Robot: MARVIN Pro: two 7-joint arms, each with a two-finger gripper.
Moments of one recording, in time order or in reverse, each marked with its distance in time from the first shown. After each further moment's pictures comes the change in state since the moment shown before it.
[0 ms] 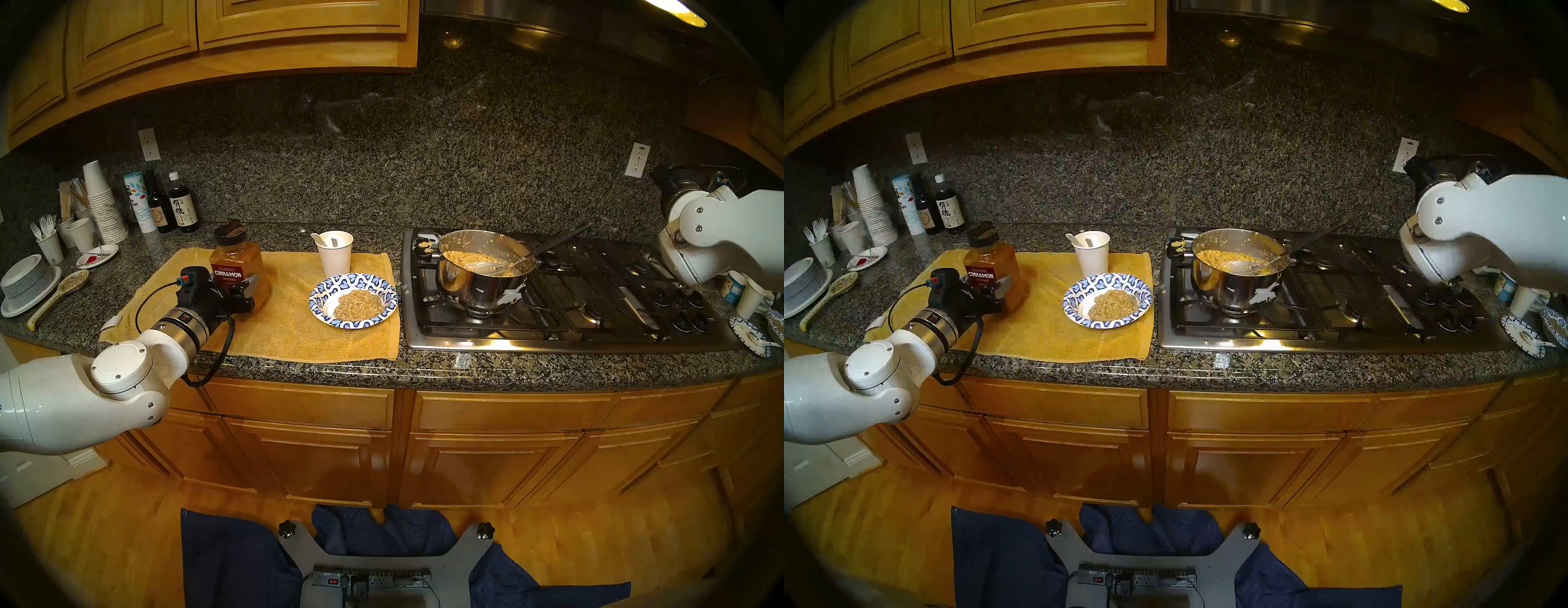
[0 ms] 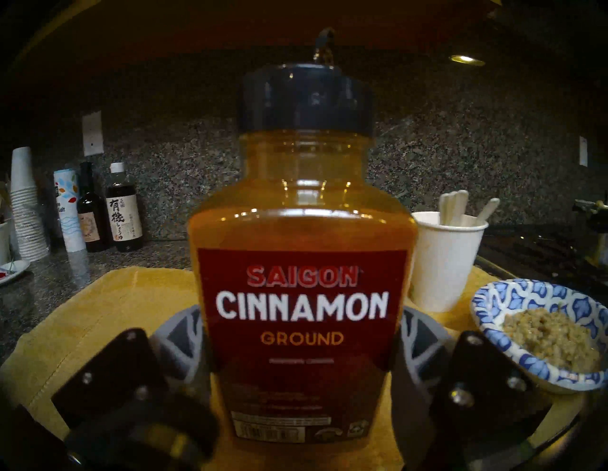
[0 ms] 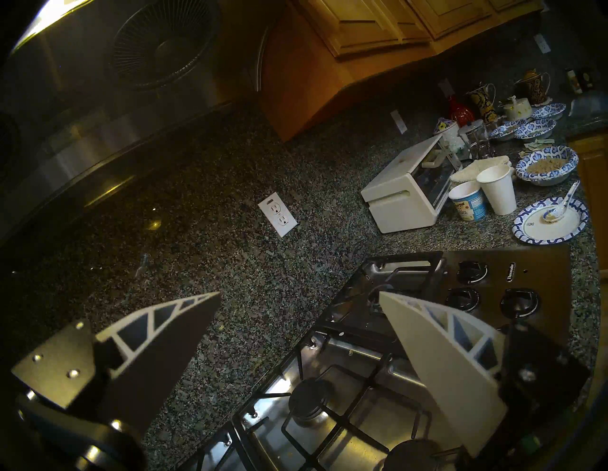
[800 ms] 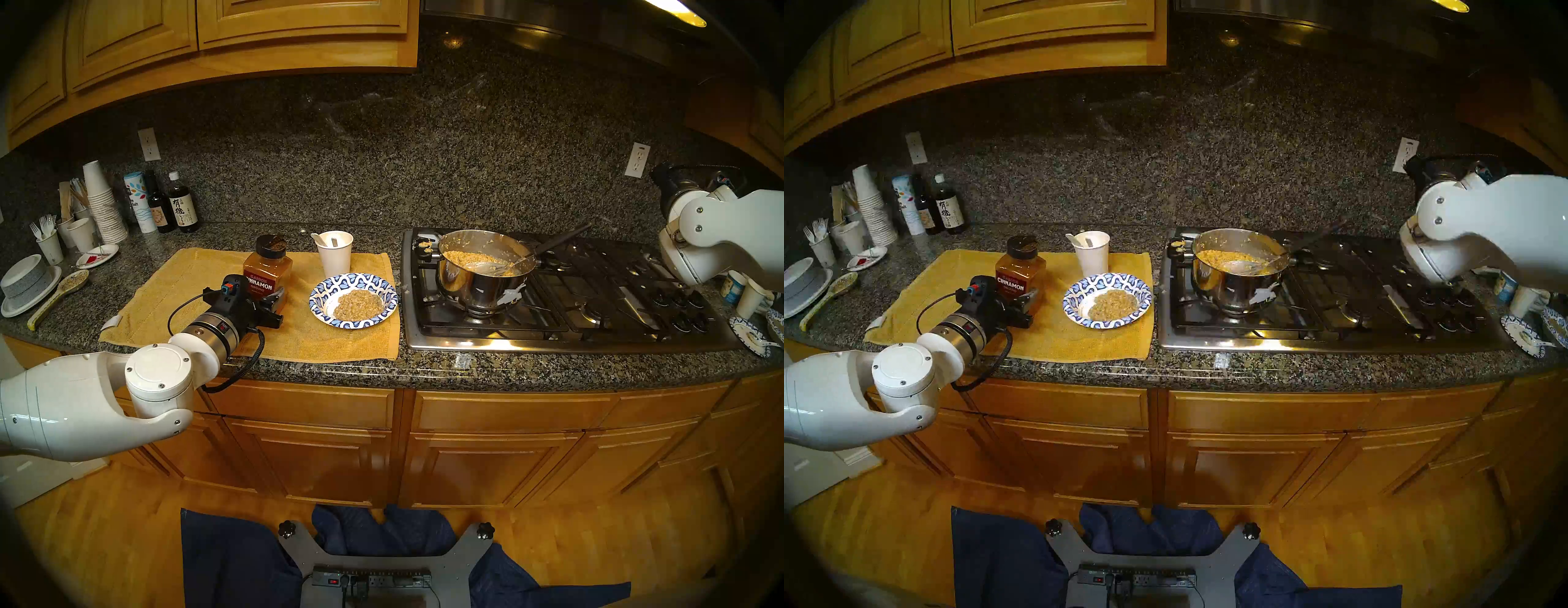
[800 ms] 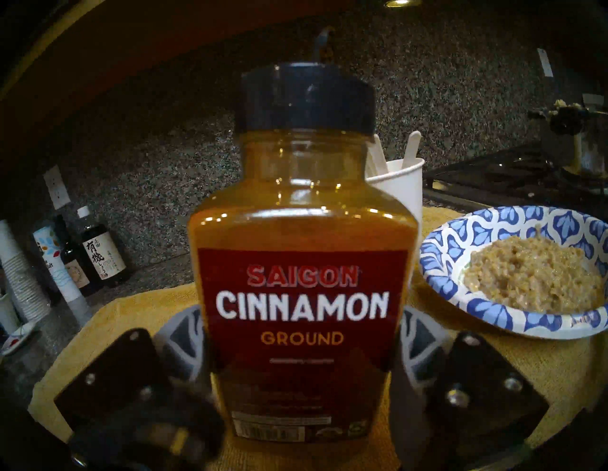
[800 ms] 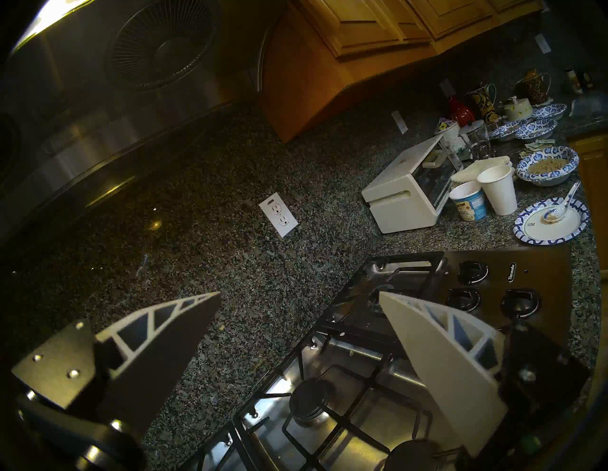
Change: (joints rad) left arm -0.019 -0.107 0.003 -0.035 0.233 0.295 0.194; right arm 0.000 0.000 0.000 0.000 -0.002 0.000 0.000
